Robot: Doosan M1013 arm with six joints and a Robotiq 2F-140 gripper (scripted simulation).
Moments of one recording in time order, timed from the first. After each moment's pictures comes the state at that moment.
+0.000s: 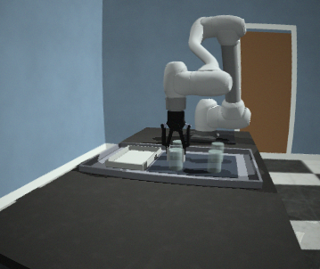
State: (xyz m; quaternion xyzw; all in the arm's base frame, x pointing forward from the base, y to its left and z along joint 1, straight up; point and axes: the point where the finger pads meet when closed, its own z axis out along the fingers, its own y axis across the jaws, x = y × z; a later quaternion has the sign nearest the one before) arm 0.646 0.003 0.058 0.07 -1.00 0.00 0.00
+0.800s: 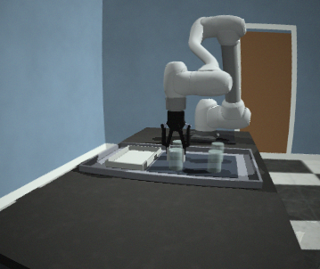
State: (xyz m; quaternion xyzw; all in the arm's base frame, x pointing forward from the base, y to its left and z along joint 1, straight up) arm 0.646 0.003 0.058 0.07 -1.00 0.00 0.00
